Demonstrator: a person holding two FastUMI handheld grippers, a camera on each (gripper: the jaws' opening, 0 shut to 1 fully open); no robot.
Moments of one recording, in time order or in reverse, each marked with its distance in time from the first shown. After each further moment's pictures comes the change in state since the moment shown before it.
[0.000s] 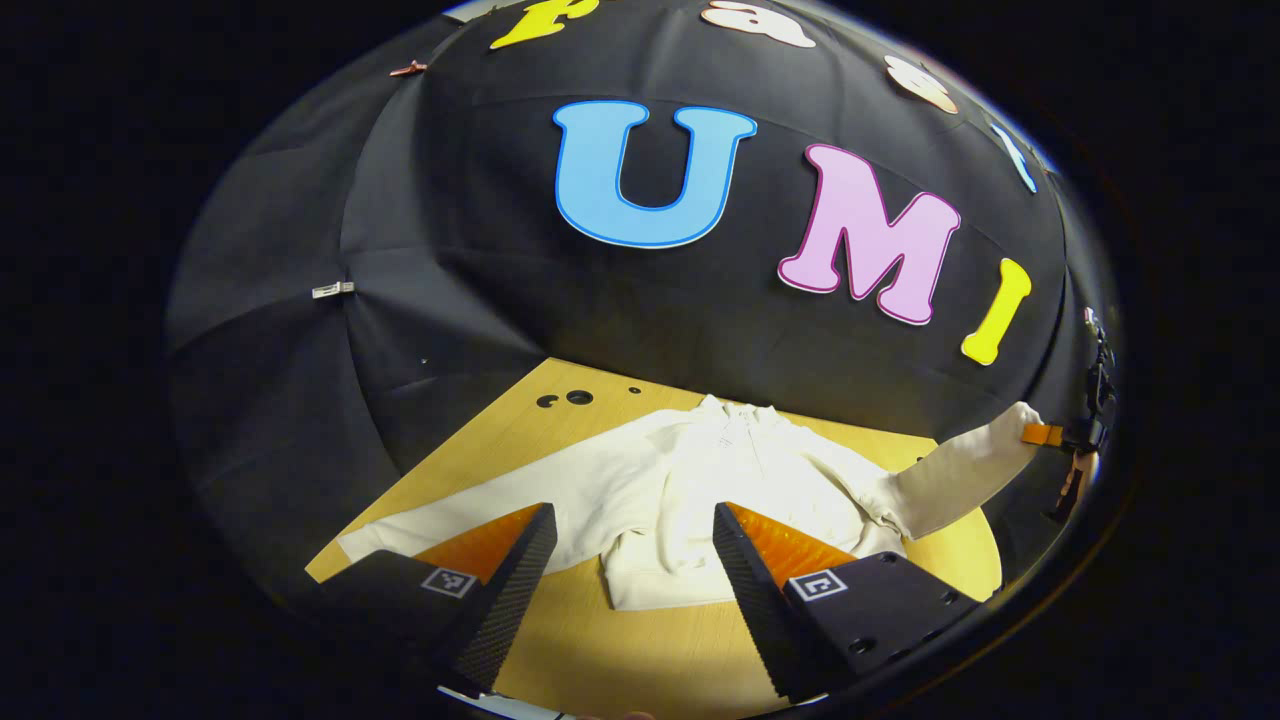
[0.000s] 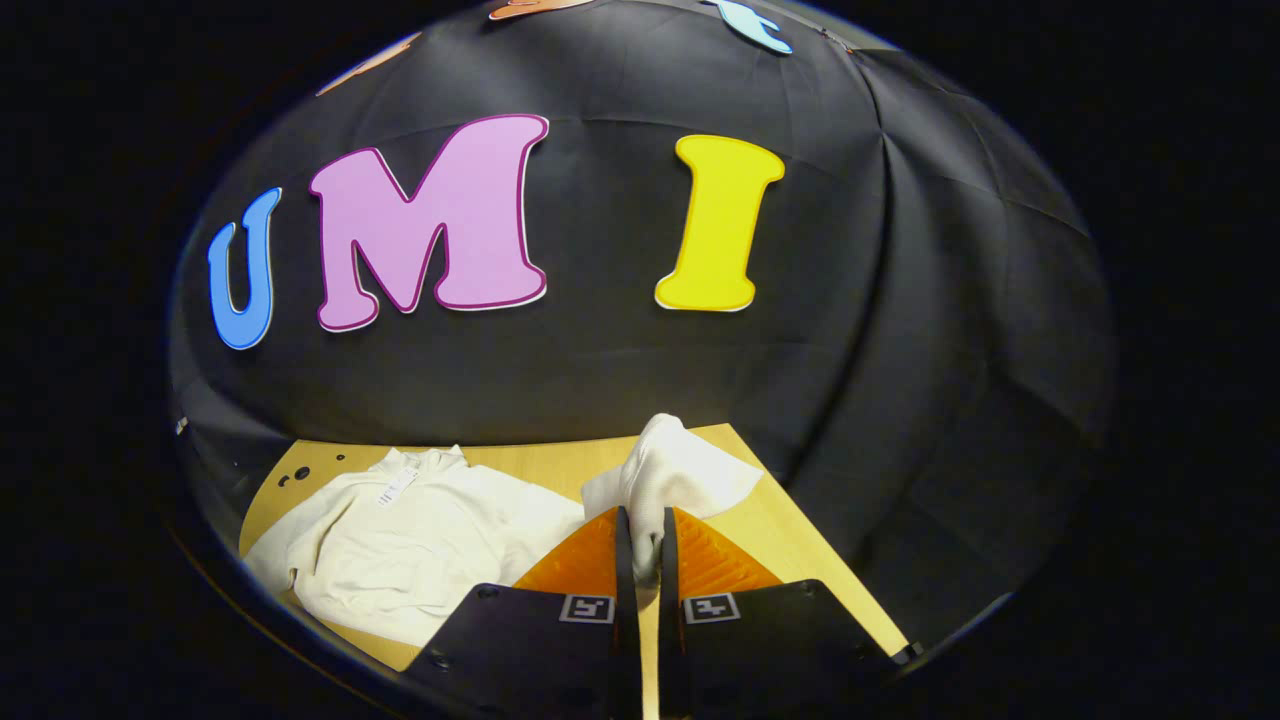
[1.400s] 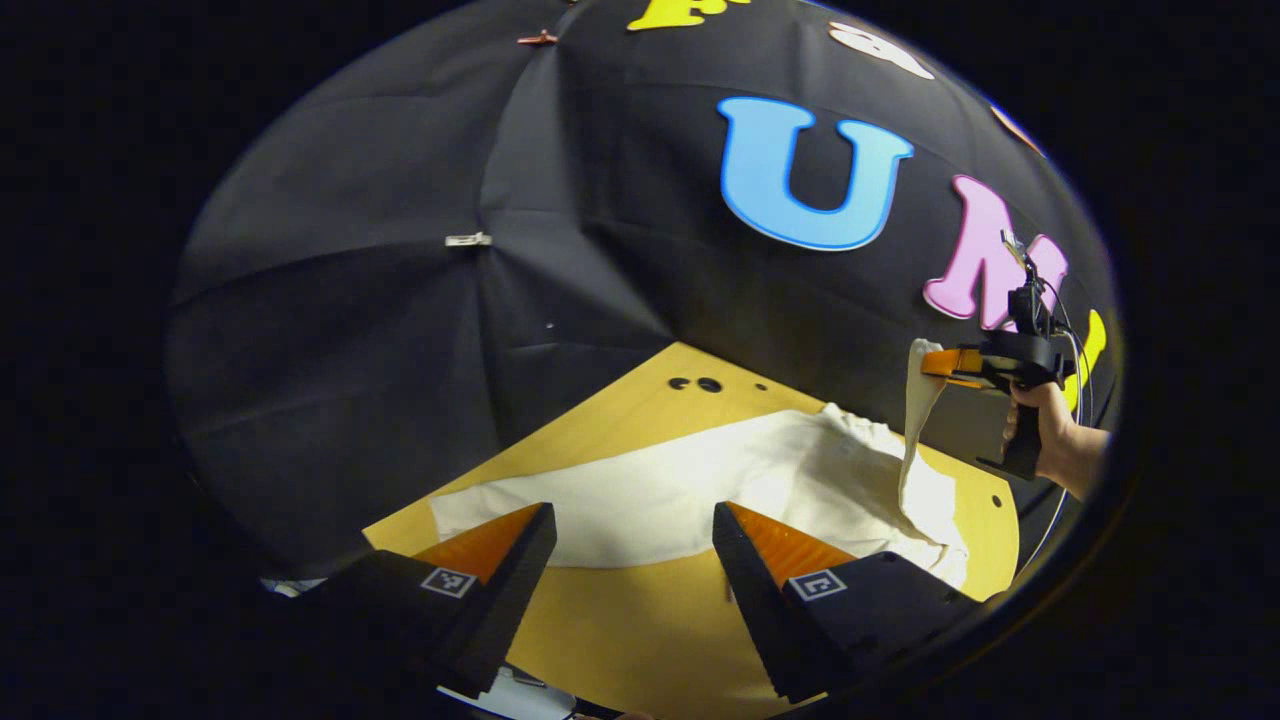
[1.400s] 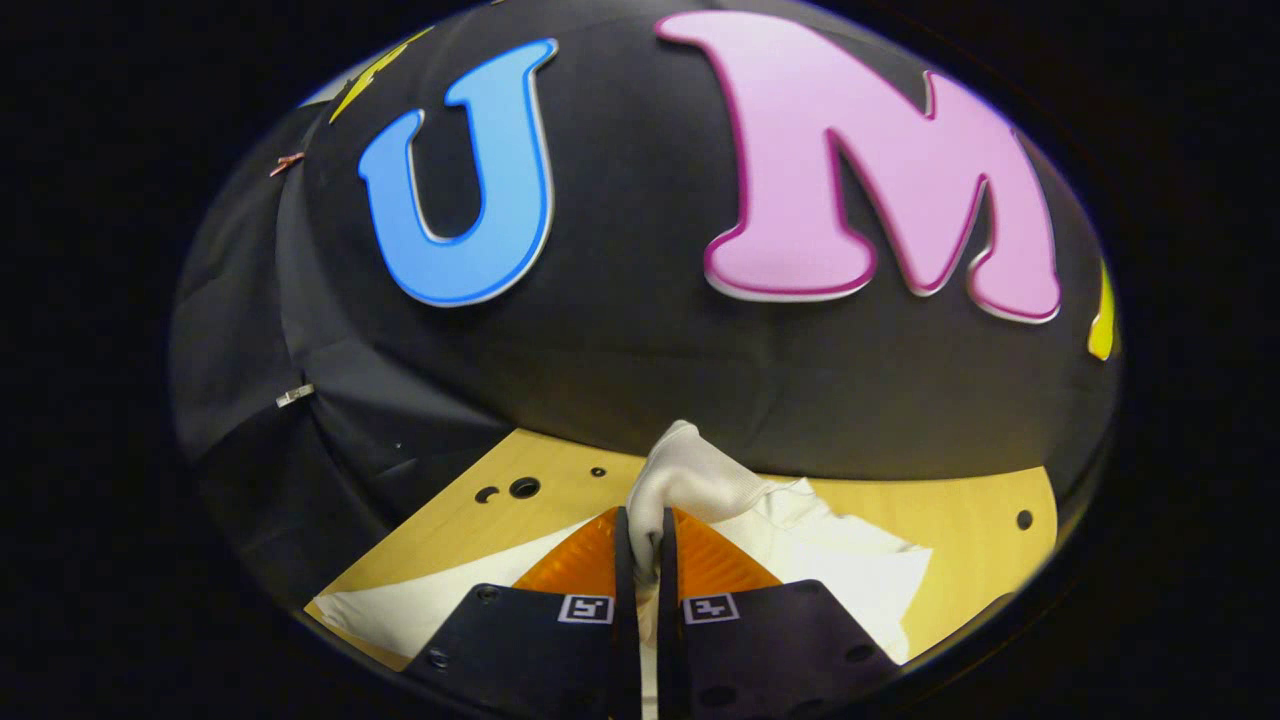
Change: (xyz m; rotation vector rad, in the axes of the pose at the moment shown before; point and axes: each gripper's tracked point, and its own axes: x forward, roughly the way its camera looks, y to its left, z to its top) left arm -0.017 0.150 -0.042 -0.200 0.017 0.332; right arm 0.073 0.507 -0.039 -0.125 0.109 0.653
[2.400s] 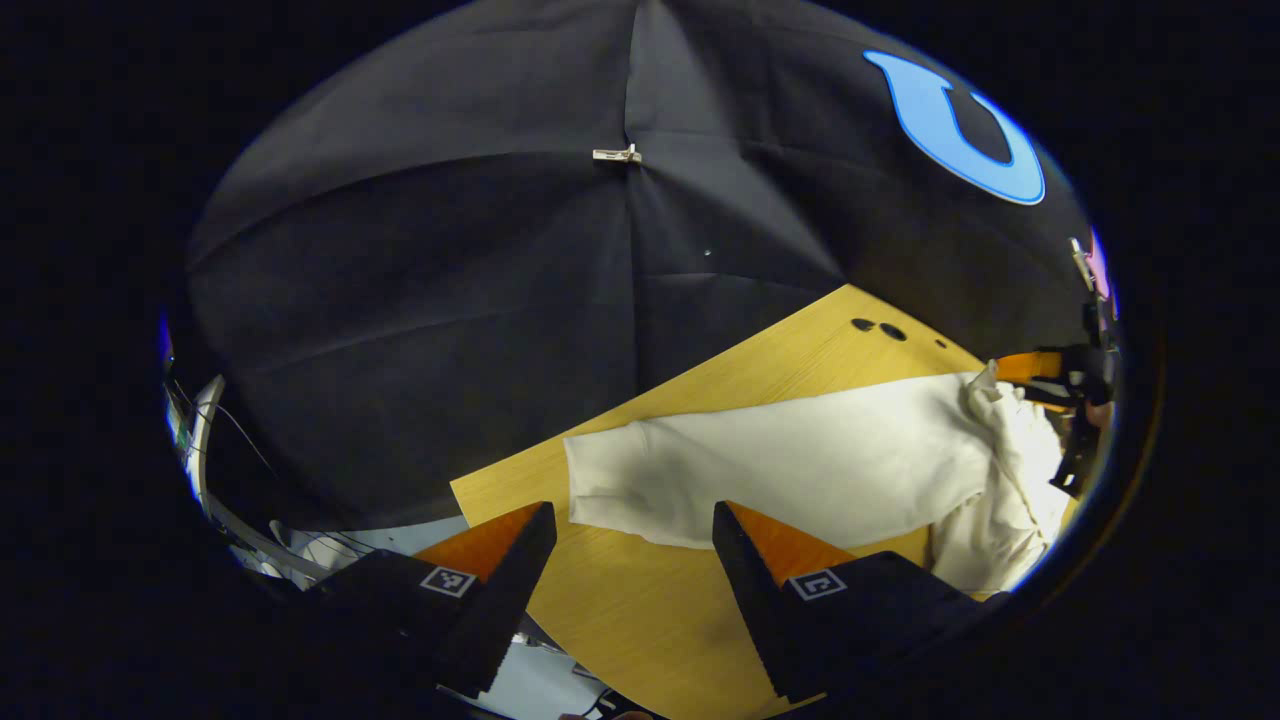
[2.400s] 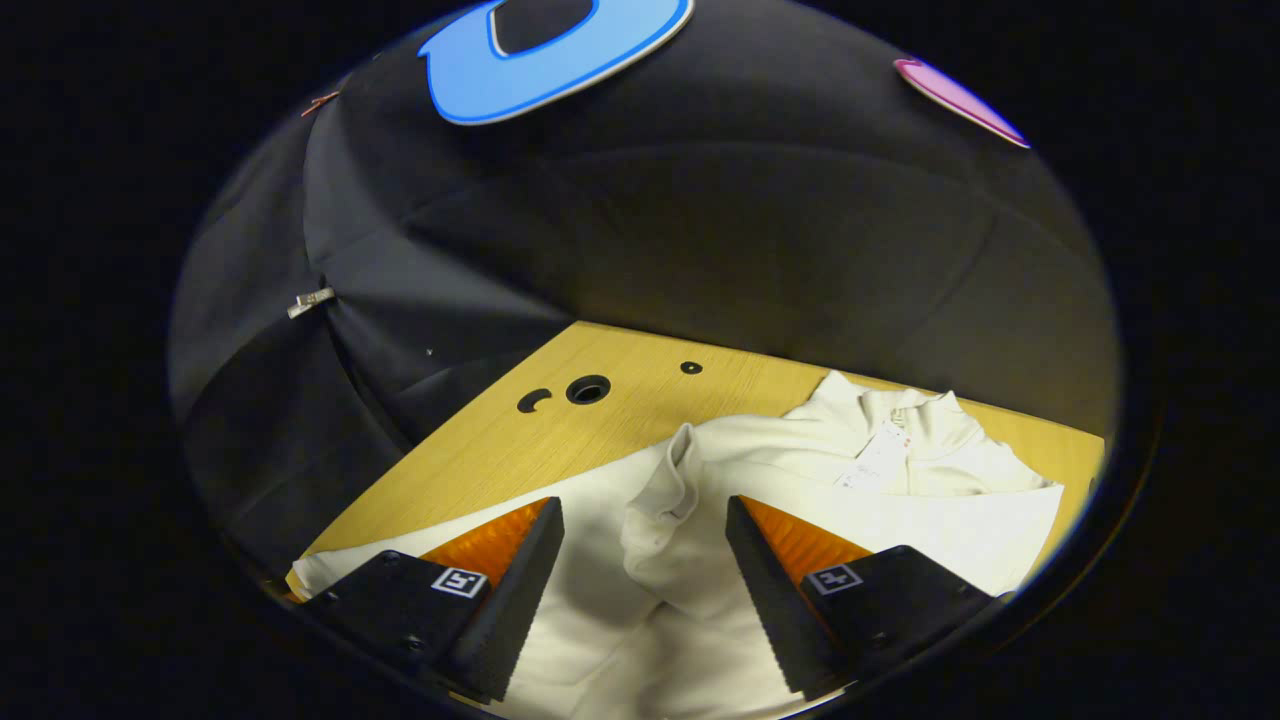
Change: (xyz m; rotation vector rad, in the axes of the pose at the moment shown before) left arm 0.073 0.131 -0.077 -0.049 0.143 0.377; right arm 0.062 0.063 -0.100 -0.027 0.126 0.132
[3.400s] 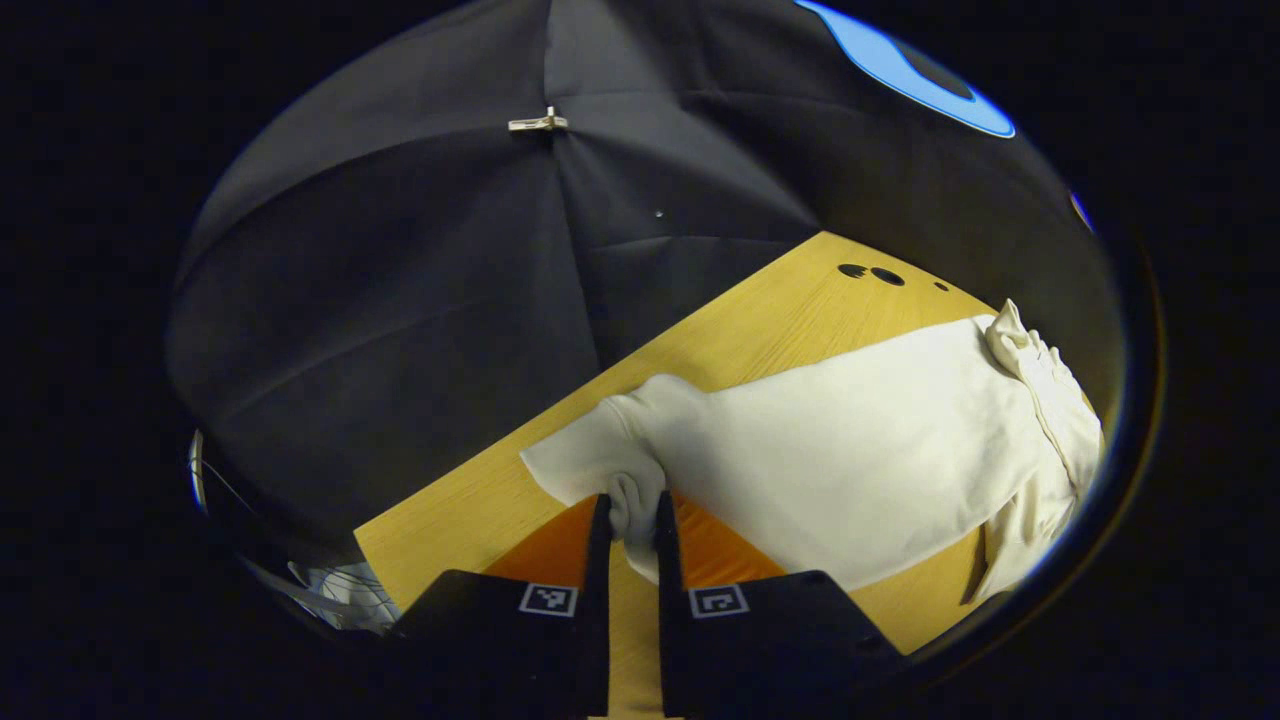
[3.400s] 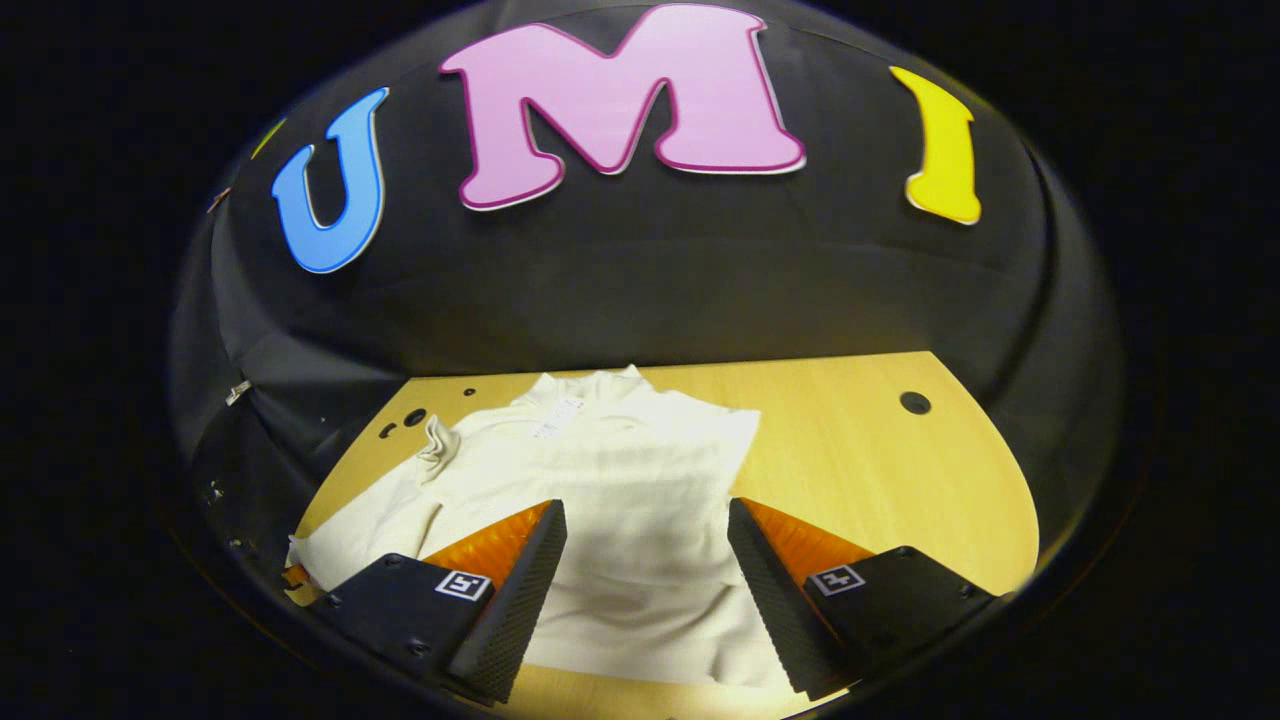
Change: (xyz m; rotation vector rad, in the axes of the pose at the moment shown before) left arm 0.077 -0.063 0.000 0.180 0.078 -0.120; right arm -0.254 -0.222 -0.054 0.240 -0.039 -0.413
